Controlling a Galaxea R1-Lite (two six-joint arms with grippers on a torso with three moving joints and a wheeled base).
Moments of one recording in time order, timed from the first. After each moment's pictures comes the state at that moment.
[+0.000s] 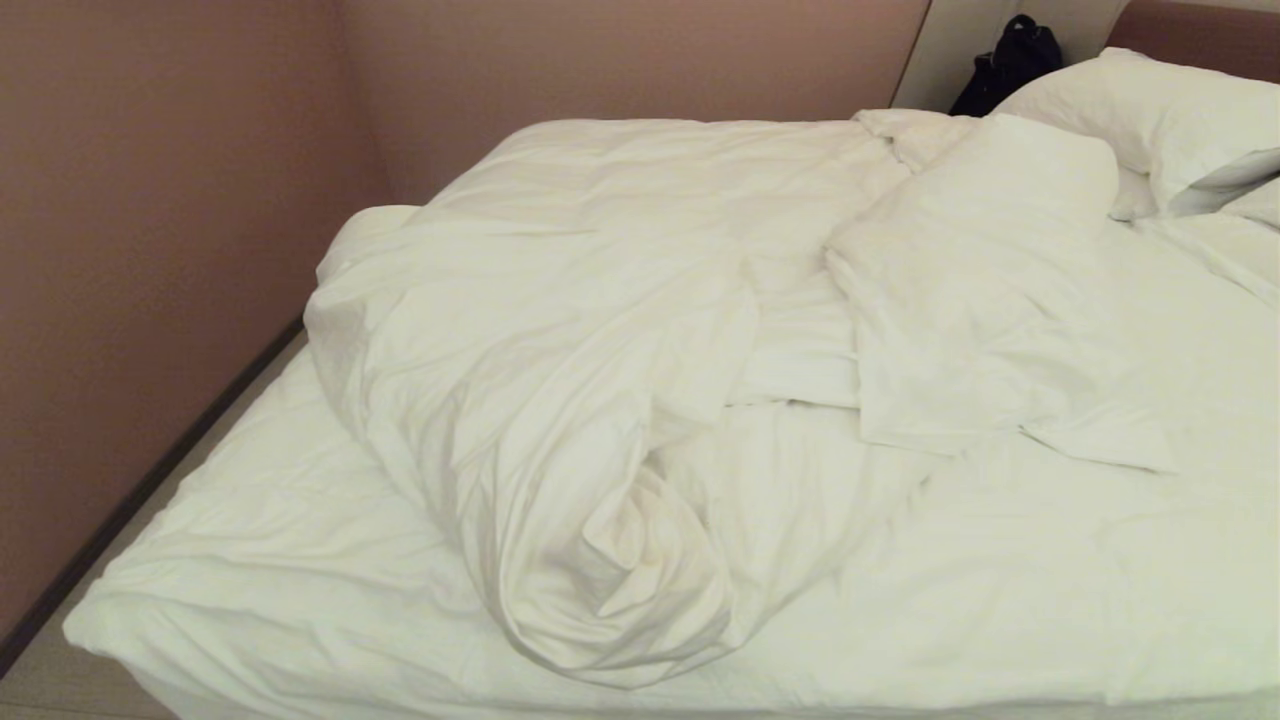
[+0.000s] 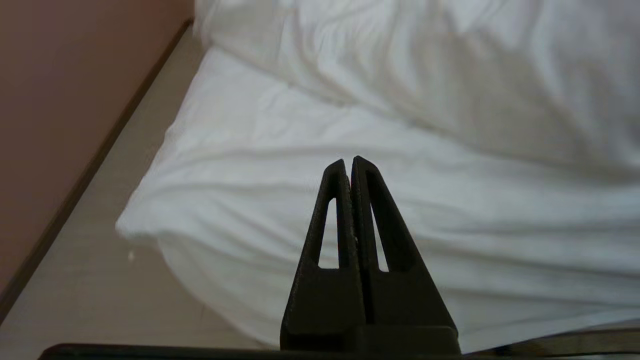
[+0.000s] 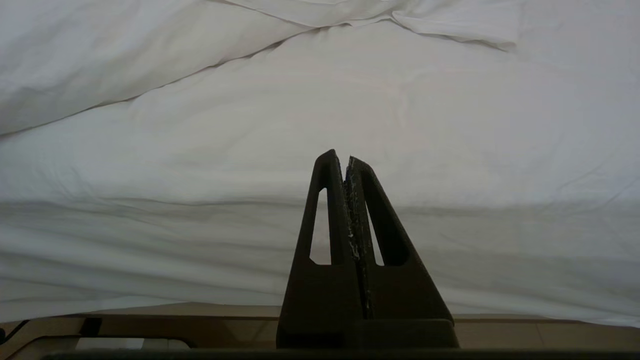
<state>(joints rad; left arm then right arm) 0.01 0.05 -0.17 0.05 -0.09 0.07 0.00 0.00 0.00 0.00 0.01 -0.01</state>
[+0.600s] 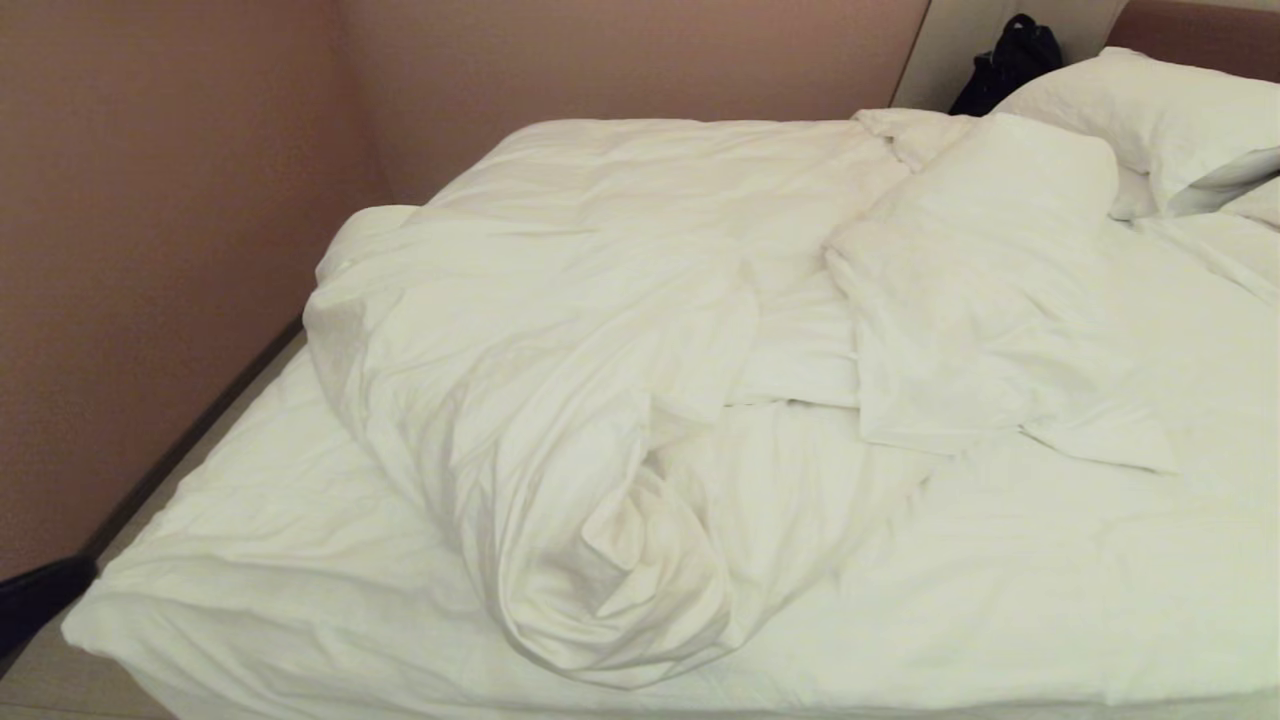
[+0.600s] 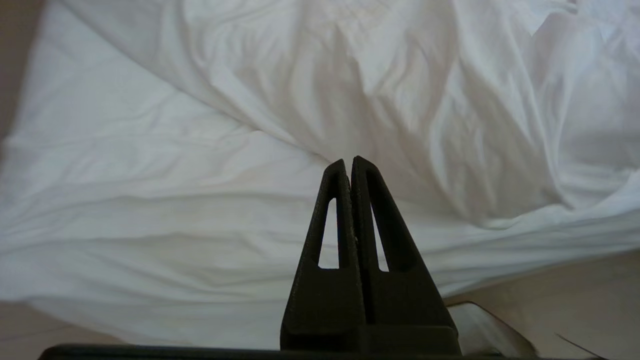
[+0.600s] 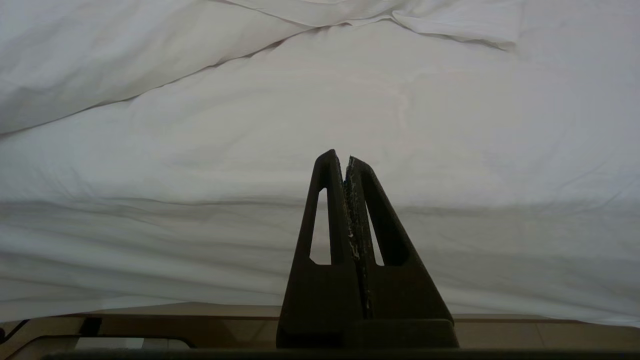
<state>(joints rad) 0.01 0.67 -0.56 0.06 -0.34 -0.08 0.00 0.00 0.00 0.00 0.01 -0.01</state>
